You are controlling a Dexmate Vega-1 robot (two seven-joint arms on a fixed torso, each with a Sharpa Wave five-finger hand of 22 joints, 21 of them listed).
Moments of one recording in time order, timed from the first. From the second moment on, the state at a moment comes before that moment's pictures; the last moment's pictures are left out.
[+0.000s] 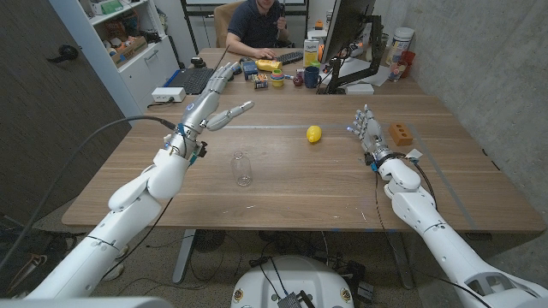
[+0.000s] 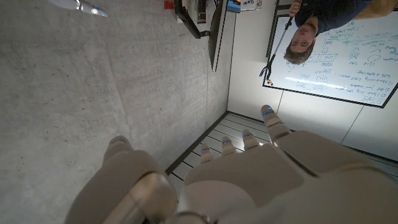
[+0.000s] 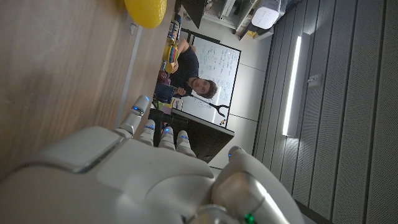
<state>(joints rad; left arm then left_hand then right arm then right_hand) 1.16 0.65 0.10 -1.90 0.59 -0.31 0.30 0.31 -0.11 0.04 -0.05 0.37 -0.17 -0.22 0.20 0.19 -0.17 -0.08 0.17 0.19 -0.17 0.10 0.19 0.18 0.03 0.22 0.18 0.18 -0.93 -0.35 -0.19 -1.35 0.50 0.24 0.09 0.02 0.08 0.16 0.17 0.26 -0.08 -0.02 0.19 0.18 -0.10 0.05 0.19 0.19 -0.17 0.12 0.37 0.18 -0.17 0.07 0.96 0.17</state>
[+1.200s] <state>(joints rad) 1.02 0.87 0.33 -2.08 0.68 0.05 -0.24 0.51 -0.08 0.03 -0.12 0.40 -0.16 -0.22 0.25 0.21 -0.10 -0.07 0.23 0.19 -0.03 0.09 0.26 0.18 0.21 0.21 0.21 0.18 -0.96 -0.33 -0.18 -1.37 0.49 0.28 0.05 0.02 0.08 0.15 0.17 0.26 -0.10 -0.03 0.19 0.18 -0.10 0.05 0.19 0.19 -0.17 0.12 0.36 0.18 -0.17 0.08 0.94 0.17</state>
